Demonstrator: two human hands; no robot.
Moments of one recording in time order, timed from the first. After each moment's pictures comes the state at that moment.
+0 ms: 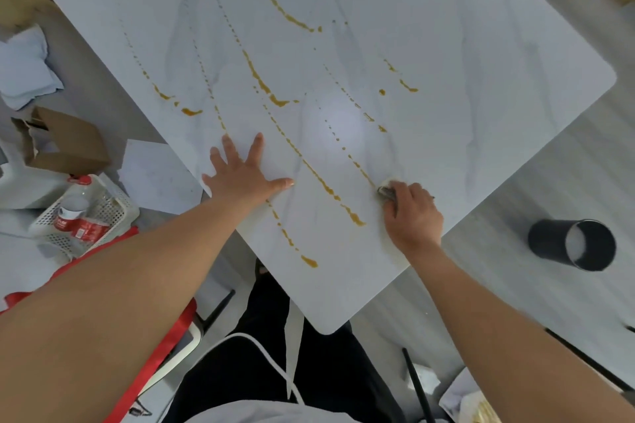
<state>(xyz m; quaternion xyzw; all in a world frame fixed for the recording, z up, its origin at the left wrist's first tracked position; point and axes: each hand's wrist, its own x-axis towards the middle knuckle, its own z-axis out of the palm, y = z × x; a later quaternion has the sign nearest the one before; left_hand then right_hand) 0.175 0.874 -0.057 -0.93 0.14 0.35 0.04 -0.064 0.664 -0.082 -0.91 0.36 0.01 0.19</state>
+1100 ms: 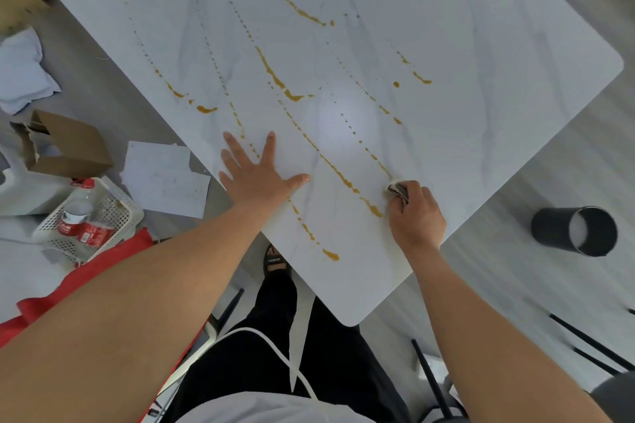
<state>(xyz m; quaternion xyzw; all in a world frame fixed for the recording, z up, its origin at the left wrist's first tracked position) 0.166 0.886 -0.061 -0.94 0.14 0.31 0.00 -0.049 0.708 -0.079 -0.84 0.50 0.03 0.22</state>
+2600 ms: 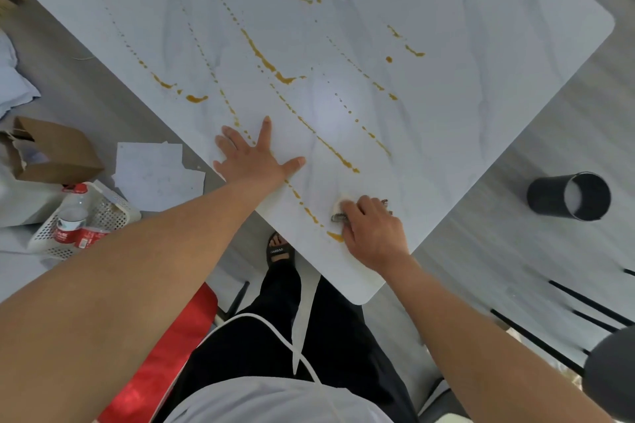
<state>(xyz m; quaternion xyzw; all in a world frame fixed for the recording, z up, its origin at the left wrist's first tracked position) 0.178 0.888 -0.055 -0.92 0.18 0.34 0.07 -0.065 0.794 -0.076 -0.95 0.24 0.07 0.18</state>
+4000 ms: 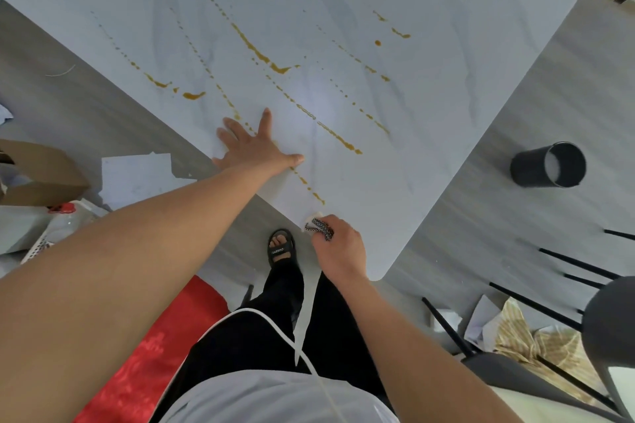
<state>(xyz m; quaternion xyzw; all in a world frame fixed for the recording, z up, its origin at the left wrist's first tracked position) 0.193 0.901 -0.054 -0.90 0.20 0.39 0.02 -0.036 0.910 -0.051 -0.69 0.53 0.11 0.48</state>
